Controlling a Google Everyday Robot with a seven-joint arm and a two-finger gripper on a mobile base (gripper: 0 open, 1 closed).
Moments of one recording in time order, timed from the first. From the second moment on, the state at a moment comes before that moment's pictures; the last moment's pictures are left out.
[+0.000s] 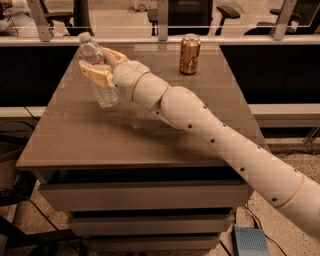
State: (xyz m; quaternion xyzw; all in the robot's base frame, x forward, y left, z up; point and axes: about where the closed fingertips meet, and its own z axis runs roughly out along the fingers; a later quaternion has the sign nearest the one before) arm 0.649 0.152 0.962 -0.32 0.52 0.34 0.71
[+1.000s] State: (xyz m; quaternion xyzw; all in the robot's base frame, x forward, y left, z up) arm 0.634 0.154 0.940 -0.32 0.55 0.36 0.68
